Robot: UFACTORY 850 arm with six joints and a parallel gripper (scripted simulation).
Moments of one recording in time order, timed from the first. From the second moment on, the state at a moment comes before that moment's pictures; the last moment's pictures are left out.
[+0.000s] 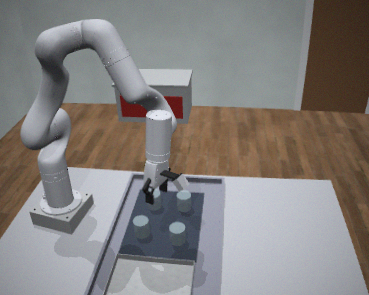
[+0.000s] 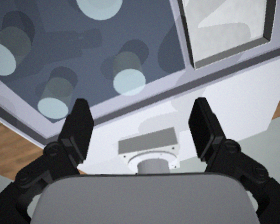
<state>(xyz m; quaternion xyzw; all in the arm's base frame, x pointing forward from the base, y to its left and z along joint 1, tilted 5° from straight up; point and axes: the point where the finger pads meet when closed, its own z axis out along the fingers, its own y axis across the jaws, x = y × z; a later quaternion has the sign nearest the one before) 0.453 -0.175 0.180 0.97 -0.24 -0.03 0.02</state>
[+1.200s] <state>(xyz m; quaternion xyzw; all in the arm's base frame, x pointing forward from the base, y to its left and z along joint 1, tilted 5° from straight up) 0.452 -0.070 0.180 1.00 -0.08 0.01 -0.02</state>
